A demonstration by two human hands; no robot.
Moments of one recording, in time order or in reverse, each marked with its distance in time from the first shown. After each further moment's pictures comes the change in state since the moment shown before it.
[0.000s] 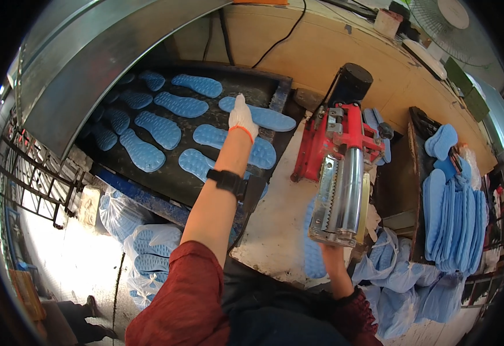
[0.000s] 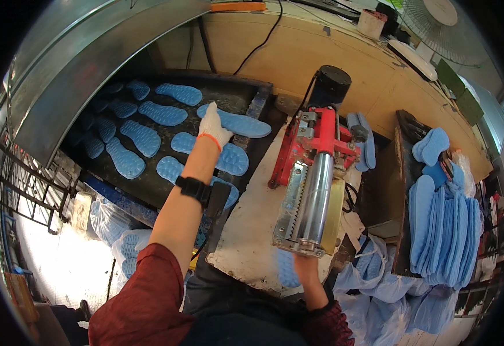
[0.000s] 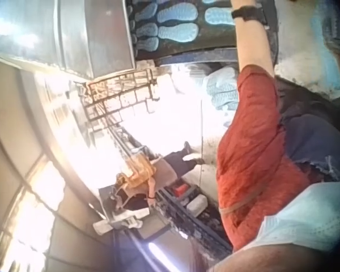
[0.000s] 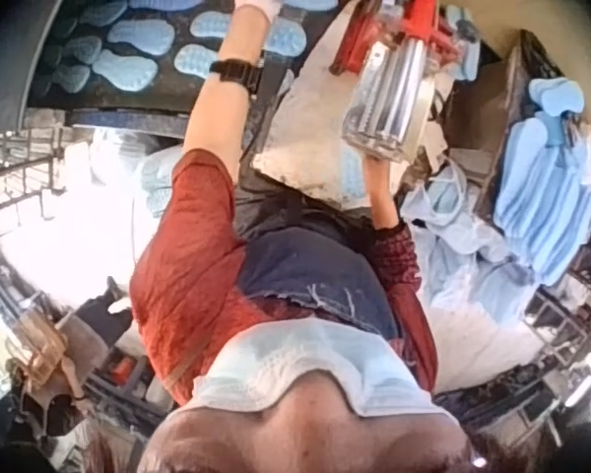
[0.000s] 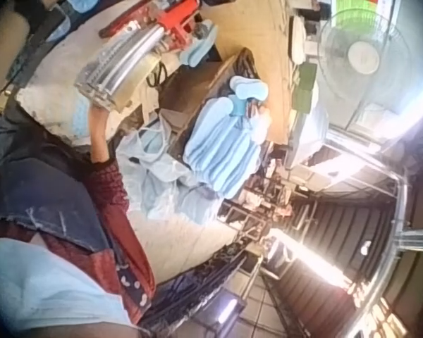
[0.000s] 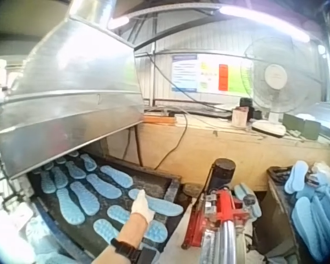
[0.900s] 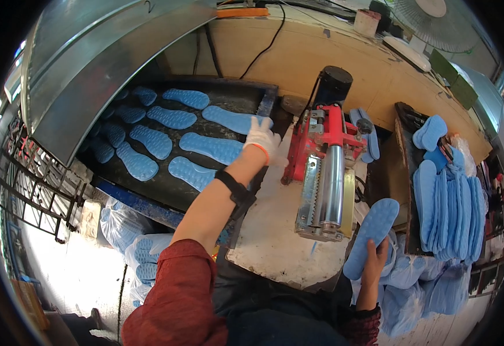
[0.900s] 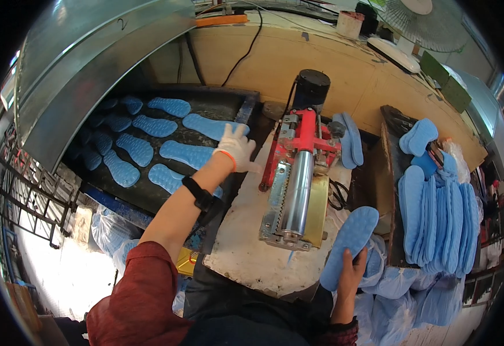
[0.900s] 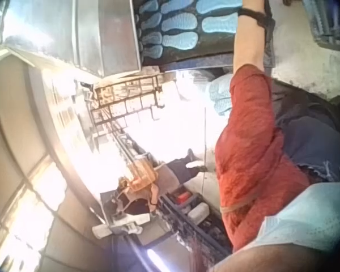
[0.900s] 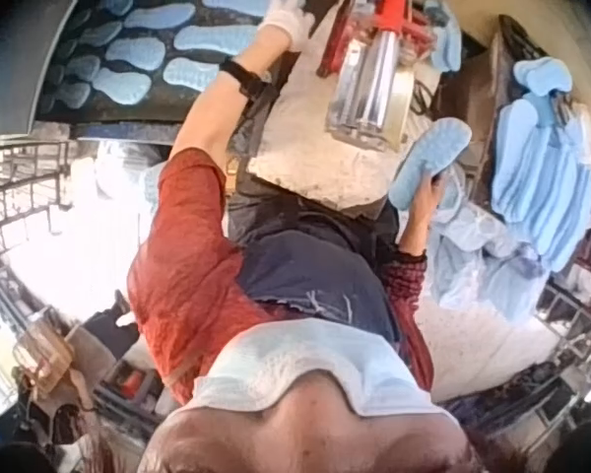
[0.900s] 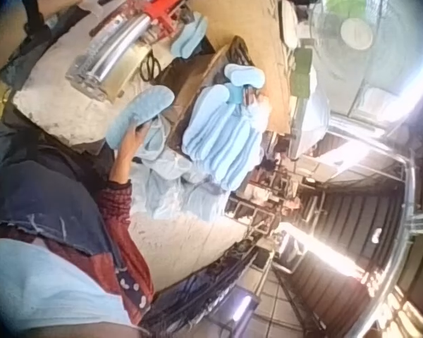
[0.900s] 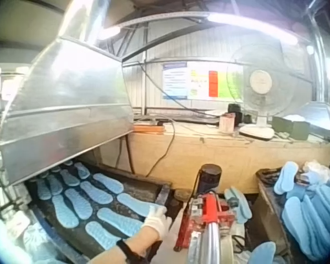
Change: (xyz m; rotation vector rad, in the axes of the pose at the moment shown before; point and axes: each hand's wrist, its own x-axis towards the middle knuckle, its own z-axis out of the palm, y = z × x) left_hand -0.061 -0.009 0.005 2.986 -0.677 0.685; right_hand -0.029 -0.055 -0.084 0.244 0.353 -0.103
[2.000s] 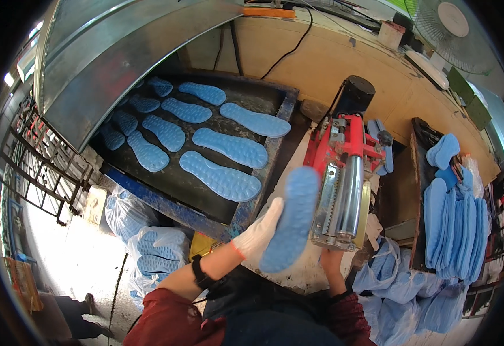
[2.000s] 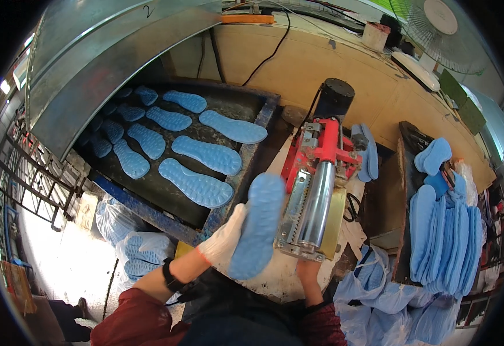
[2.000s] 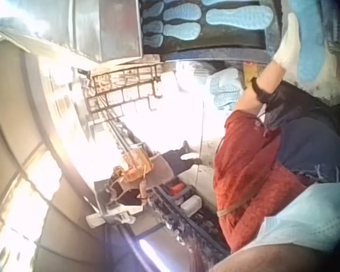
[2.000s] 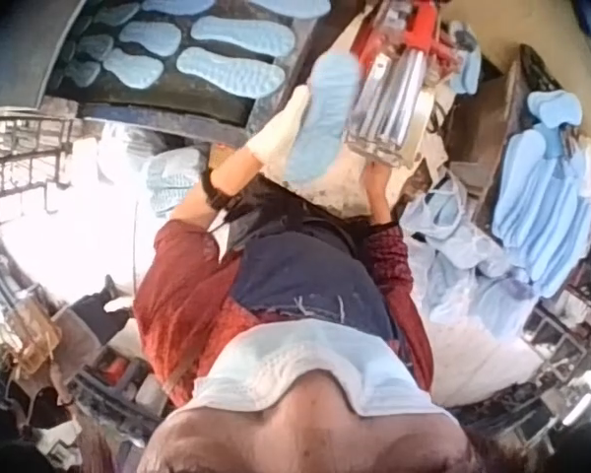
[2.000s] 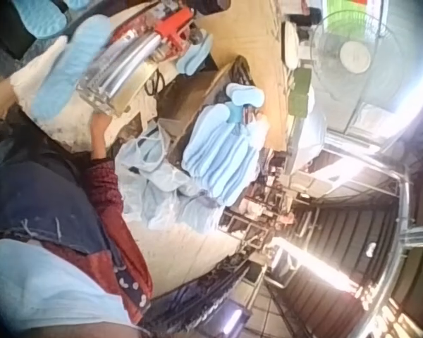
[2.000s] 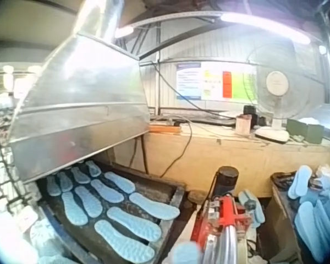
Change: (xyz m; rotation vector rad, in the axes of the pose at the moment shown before) left_hand -0.148 0.088 0.066 -2.364 0.089 -0.007; right_hand 0.005 0.132 0.074 -0.623 -0.343 -0.333
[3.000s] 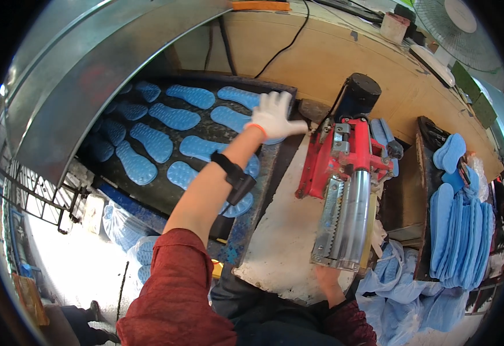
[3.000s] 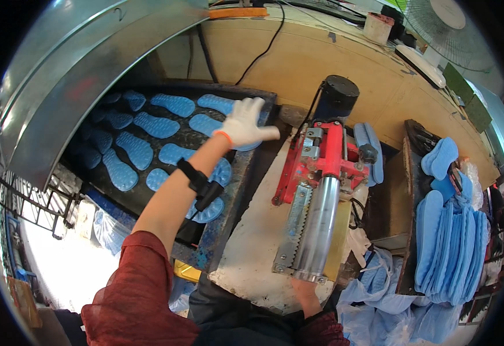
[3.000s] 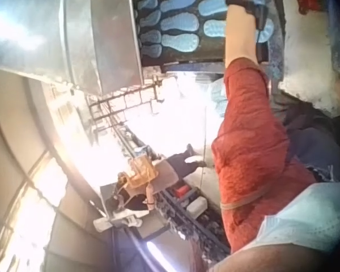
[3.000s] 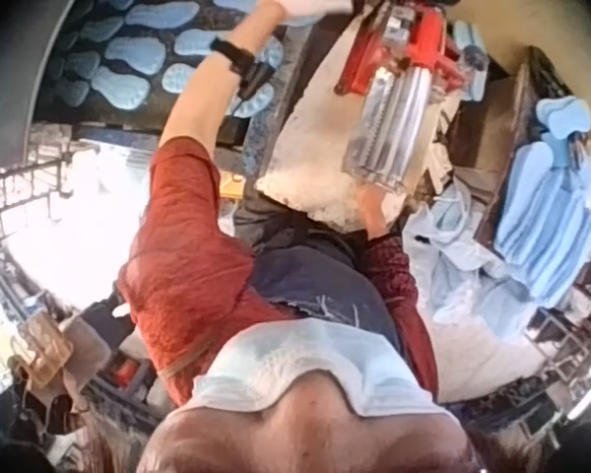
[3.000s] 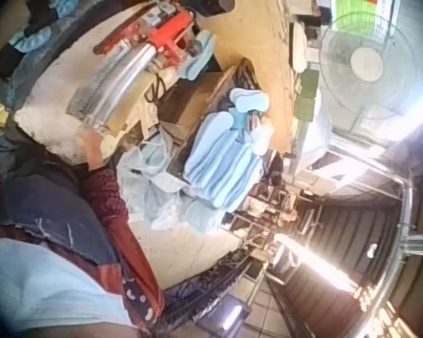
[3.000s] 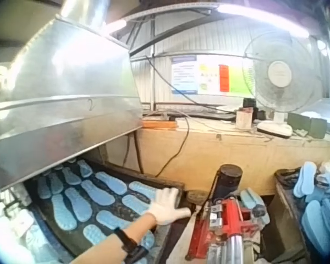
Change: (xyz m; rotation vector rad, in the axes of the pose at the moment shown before) left_hand 0.237 0.128 -0.072 1.654 0.306 0.383; right_hand -0.025 0.016 0.018 -0.521 -0.033 -0.213
